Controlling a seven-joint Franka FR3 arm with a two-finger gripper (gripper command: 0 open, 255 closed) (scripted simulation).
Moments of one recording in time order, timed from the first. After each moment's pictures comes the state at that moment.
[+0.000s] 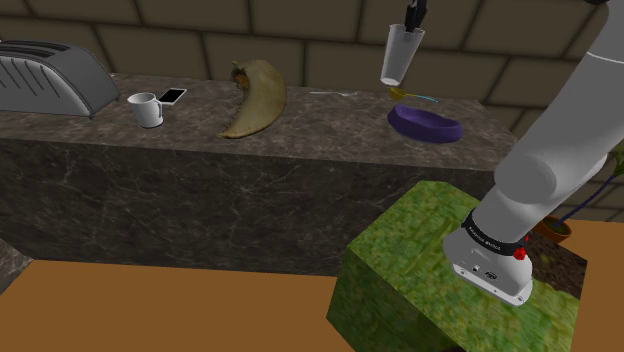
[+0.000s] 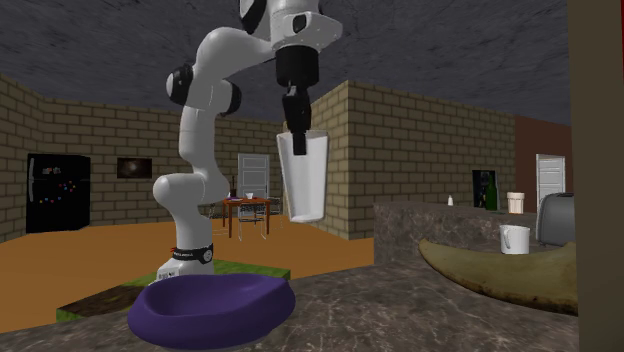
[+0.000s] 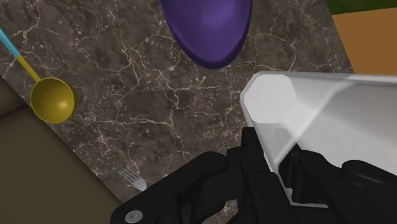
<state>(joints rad) -0.25 0.06 -0.28 -1.59 0.12 1.57 -0.73</state>
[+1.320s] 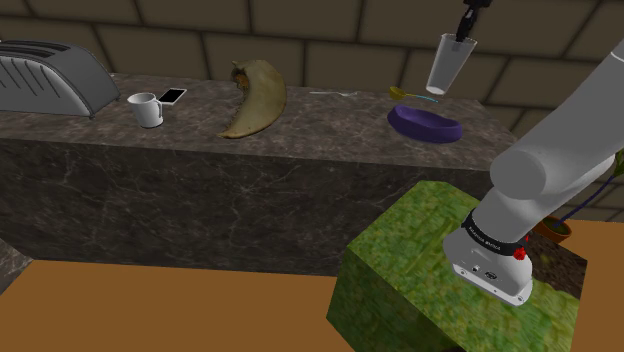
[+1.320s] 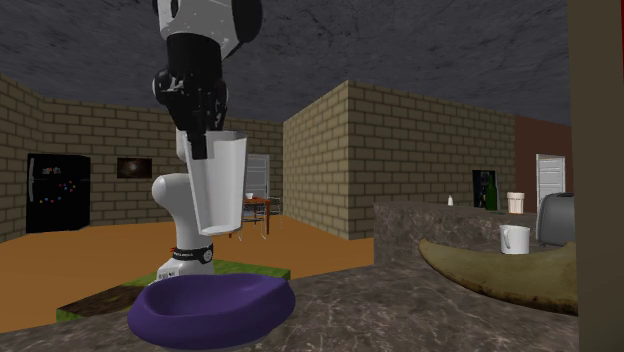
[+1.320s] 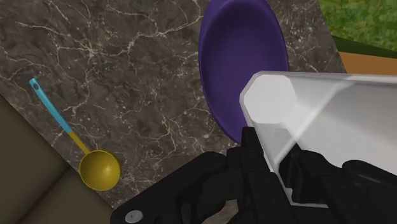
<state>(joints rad) -0.38 -0.08 -0.41 -1.77 0.05 1.60 -0.98</state>
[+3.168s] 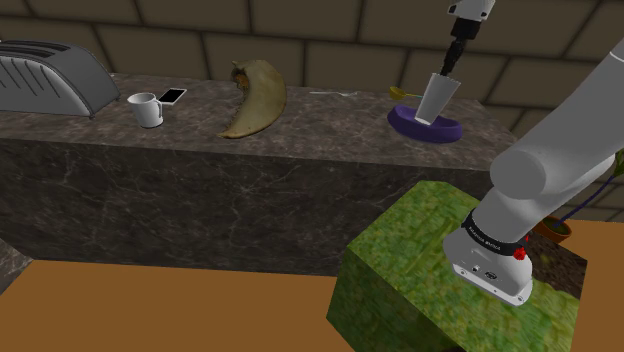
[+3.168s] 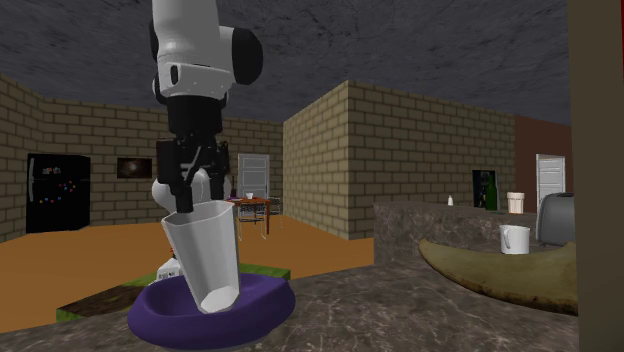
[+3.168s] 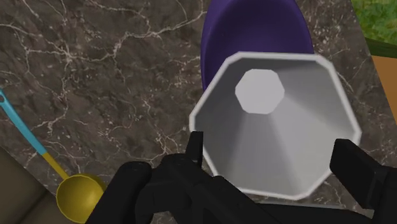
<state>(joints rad) -0.38 -0.07 -0.41 -1.99 0.06 1.82 -1.00</state>
